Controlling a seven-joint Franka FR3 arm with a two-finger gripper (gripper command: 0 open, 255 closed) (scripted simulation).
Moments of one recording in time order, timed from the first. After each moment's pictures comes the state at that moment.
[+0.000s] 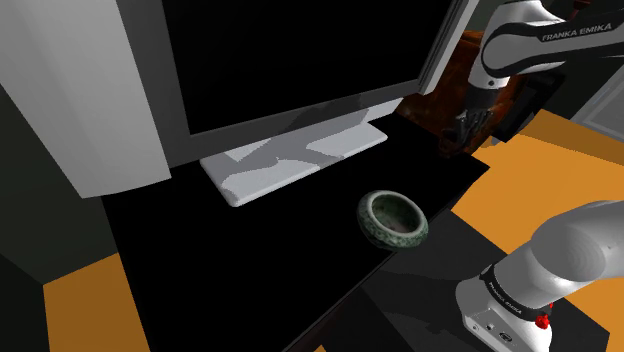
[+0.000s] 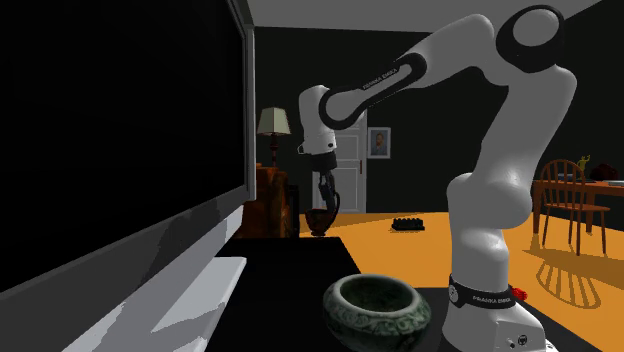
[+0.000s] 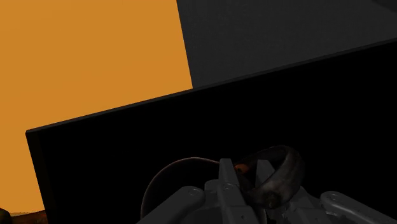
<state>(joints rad) -0.26 -0.44 -0.16 -2.47 -0.23 1.89 -0.07</state>
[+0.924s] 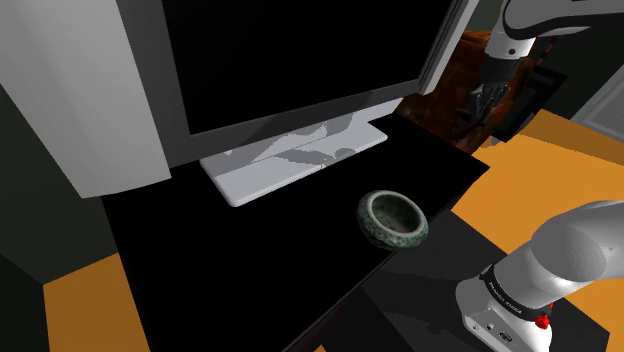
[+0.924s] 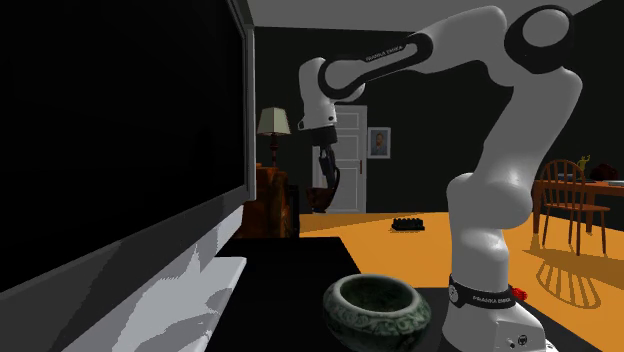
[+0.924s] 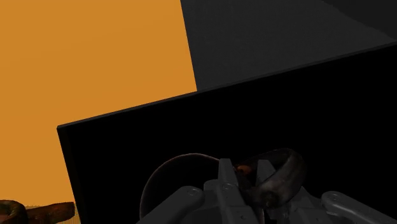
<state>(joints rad) -0.26 -0.48 -0.14 -2.32 -0.21 1.70 -0.10</state>
